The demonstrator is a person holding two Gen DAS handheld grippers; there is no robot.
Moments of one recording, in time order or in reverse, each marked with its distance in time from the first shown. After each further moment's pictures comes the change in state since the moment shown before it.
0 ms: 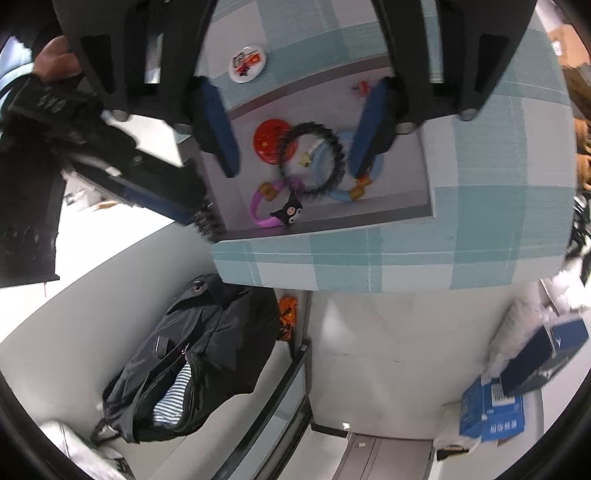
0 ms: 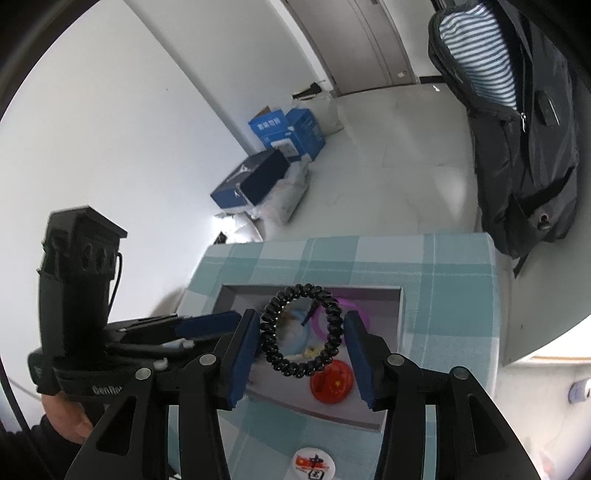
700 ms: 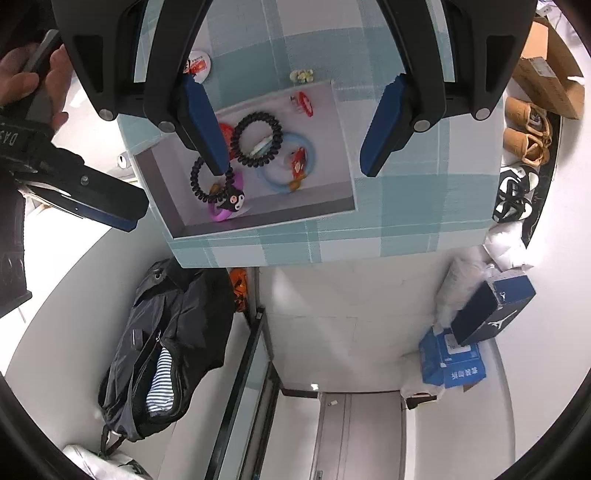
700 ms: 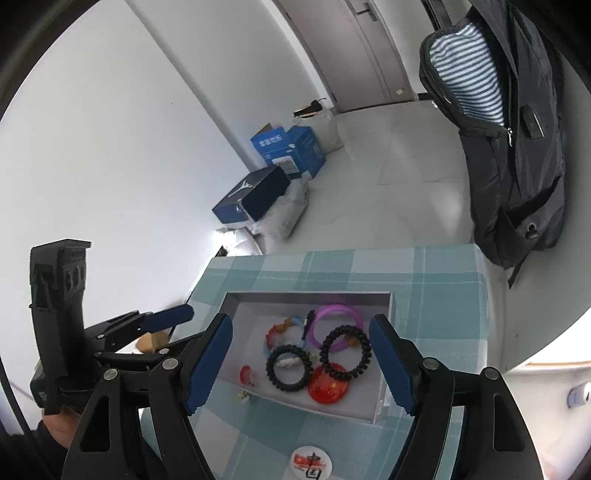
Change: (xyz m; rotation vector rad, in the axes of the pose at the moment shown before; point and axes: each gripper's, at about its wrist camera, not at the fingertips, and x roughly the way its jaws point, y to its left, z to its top) left arm -0.031 -0.006 -0.025 0.079 -0.148 0.249; right arm -0.017 0.005 -0.011 -0.027 -0.060 -0.029
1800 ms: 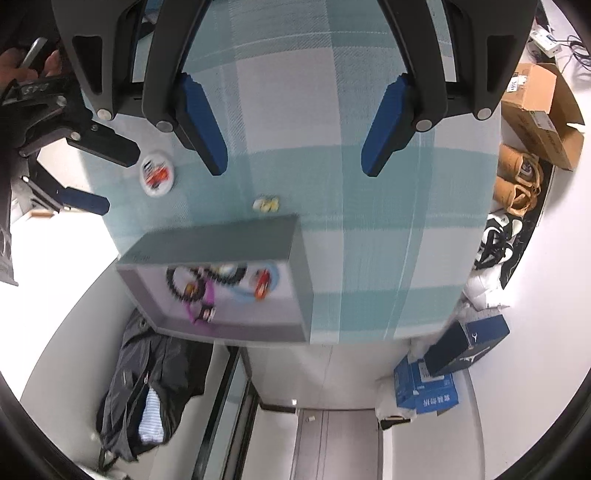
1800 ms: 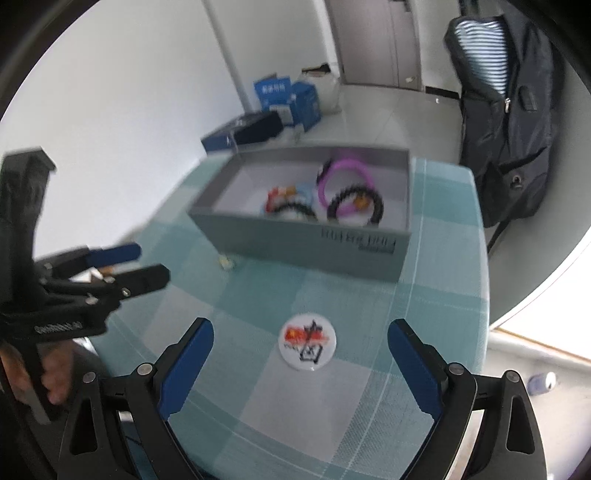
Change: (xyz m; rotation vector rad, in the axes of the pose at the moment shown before) left arm -0.005 0.015 -0.087 -0.023 0.063 0.070; right arm 0.015 0.031 -0.113 -0.190 0.187 -0.165
